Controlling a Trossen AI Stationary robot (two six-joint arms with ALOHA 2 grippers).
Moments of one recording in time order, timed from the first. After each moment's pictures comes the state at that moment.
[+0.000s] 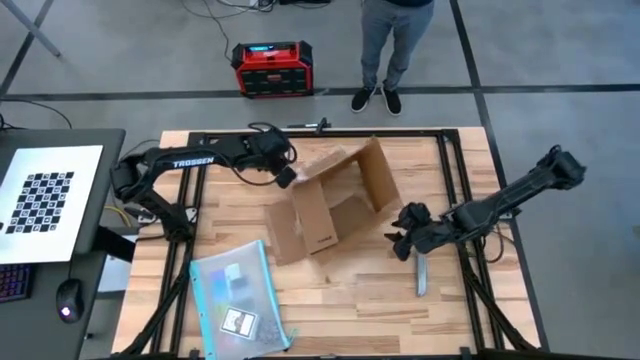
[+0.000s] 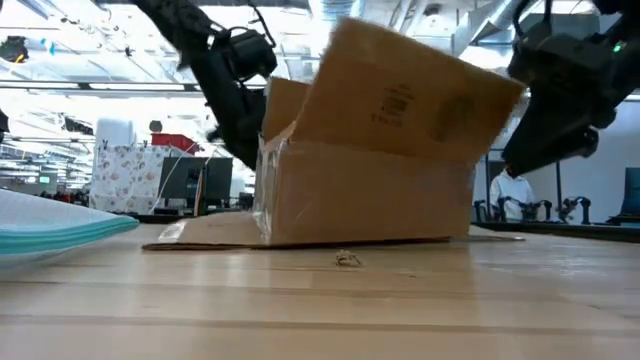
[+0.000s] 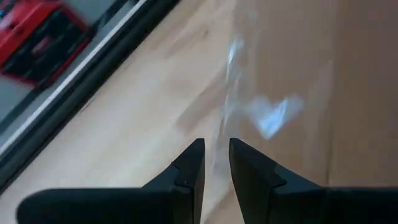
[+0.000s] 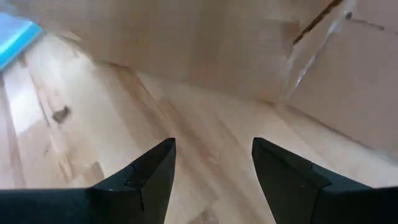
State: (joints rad) left arm 0.47 1.54 1.07 -0.51 -0.24 -0.14; right arm 0.42 1.04 0.50 -0.38 0.53 0.94
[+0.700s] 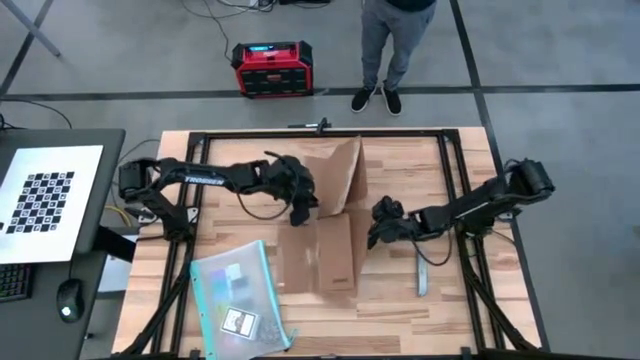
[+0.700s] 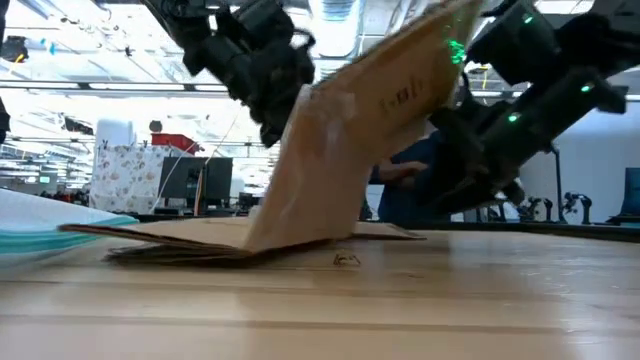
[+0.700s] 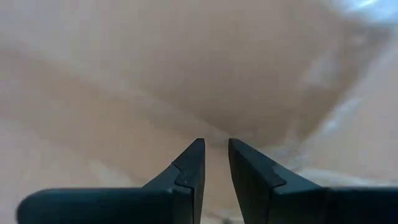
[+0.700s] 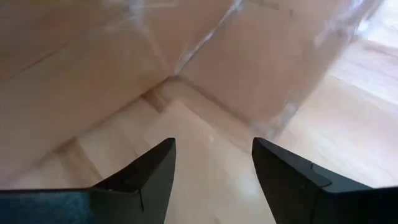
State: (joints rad) left arm 0.22 1.59 0.97 -0.08 0.20 -0.09; right arm 0.19 1.51 0.50 0.20 0.55 0.87
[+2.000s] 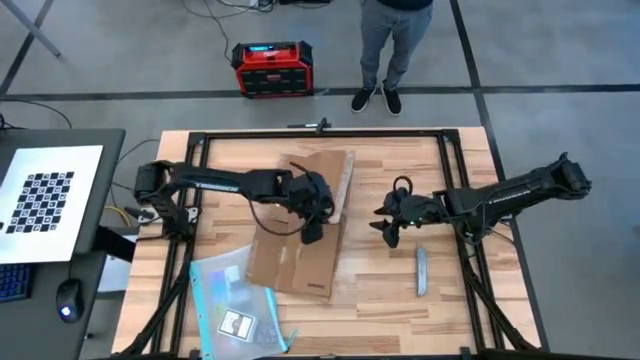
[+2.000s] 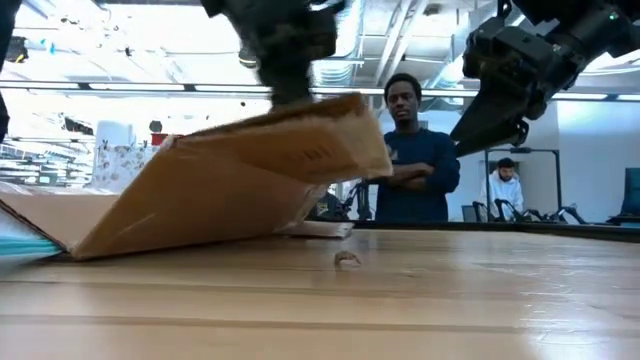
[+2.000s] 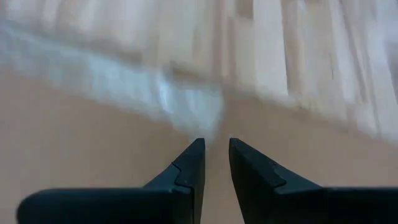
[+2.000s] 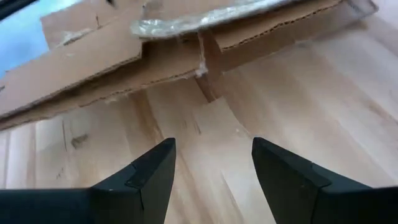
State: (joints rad) left arm 0.05 1.72 1.33 -0.51 0.10 -0.08; right arm 0.12 1.07 0.54 -0.16 0.25 0.51
